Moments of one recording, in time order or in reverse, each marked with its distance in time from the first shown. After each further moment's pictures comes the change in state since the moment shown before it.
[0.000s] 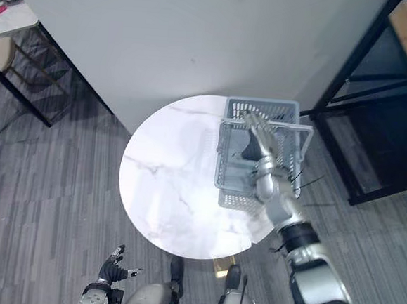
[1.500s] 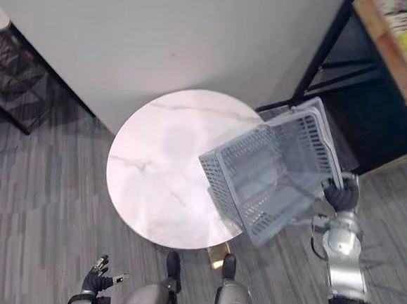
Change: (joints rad) left arm 0.104 -0.003 0.162 -0.072 -0.064 0.028 -0.096; right arm 0.921 0.174 -0.565 -0.584 0.782 -0.038 0.153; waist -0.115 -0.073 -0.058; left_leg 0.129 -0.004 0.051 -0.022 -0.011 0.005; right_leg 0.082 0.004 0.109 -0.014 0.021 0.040
